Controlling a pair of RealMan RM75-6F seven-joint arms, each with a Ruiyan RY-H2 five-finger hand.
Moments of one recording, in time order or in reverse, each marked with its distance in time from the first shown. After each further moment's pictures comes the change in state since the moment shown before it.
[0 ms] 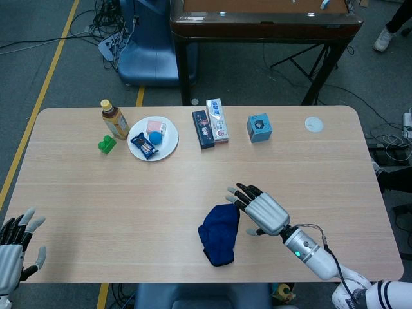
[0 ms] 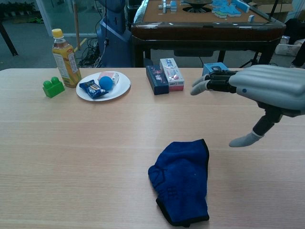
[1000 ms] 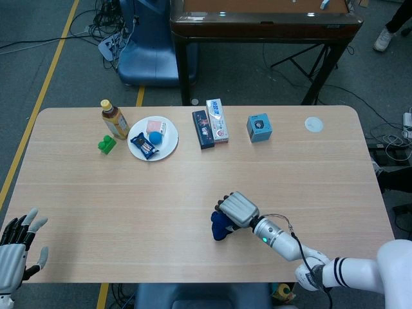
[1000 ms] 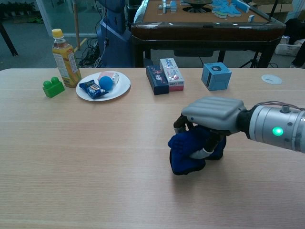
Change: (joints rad) left arm -0.004 -0.003 0.003 -0.004 -0.005 -0.016 0.013; right arm 0.179 -0.235 0.054 0.224 0.169 -0.264 0.014
